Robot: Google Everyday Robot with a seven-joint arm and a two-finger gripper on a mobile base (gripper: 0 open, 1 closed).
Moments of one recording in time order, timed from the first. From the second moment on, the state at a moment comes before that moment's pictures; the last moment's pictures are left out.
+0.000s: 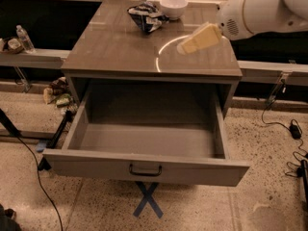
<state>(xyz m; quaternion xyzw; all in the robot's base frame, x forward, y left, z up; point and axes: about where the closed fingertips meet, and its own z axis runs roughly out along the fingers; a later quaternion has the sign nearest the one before) 0.652 -0.127 0.986 -0.41 0.76 0.08 0.49</state>
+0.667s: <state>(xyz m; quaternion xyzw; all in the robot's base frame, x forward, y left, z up) 0.696 -0.119 0.963 -0.37 0.77 0.08 0.52</state>
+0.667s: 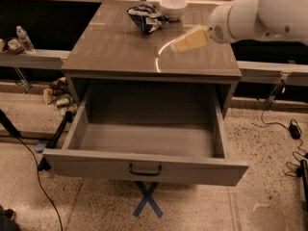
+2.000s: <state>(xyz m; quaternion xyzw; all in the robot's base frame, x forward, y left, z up) 0.868 -0.064 0.901 -0.29 0.76 0.14 0.57</state>
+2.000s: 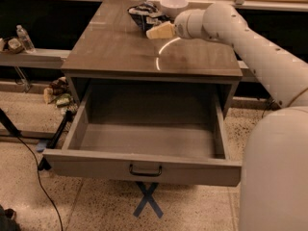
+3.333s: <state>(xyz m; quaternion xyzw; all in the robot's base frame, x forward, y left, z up) 0.958 -0.022 0.892 -0.24 0.74 0.11 0.62</state>
